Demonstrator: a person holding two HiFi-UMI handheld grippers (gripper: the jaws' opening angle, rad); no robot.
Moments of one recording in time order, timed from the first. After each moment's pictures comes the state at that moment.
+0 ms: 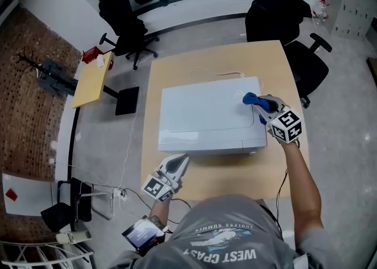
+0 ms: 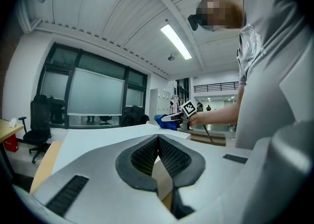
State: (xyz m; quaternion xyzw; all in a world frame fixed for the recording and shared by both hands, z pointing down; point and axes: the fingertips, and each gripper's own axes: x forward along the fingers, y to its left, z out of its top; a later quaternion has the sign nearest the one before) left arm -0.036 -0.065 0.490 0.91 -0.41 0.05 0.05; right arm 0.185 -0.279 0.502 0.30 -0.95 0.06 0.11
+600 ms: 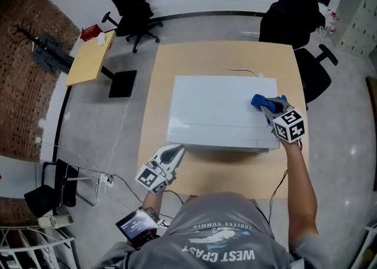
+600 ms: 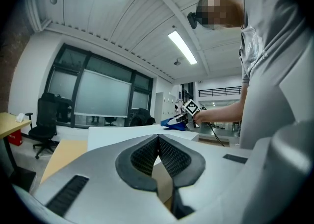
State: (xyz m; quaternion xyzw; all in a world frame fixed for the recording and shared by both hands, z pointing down) left arm -0.112 -0.067 0.499 0.90 -0.43 0.03 0.06; right arm 0.134 -0.281 0.522 0.31 -0.92 0.08 0.23
